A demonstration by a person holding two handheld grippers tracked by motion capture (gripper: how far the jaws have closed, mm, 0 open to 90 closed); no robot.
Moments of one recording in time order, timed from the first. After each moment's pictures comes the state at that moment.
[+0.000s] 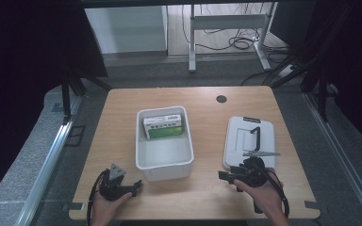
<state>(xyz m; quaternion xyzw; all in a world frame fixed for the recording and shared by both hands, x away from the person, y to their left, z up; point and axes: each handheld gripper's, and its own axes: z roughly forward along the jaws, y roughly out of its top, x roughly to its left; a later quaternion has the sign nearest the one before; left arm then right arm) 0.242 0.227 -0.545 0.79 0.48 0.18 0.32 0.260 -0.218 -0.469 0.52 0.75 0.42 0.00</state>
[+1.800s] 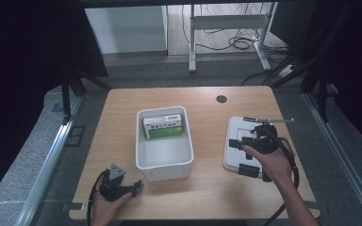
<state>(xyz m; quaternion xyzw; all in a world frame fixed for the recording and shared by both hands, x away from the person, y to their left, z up) 0.241 0.227 -0.545 0.79 0.48 0.18 0.32 0.318 -0.240 -0.401 0.56 0.72 0.41 0.05</state>
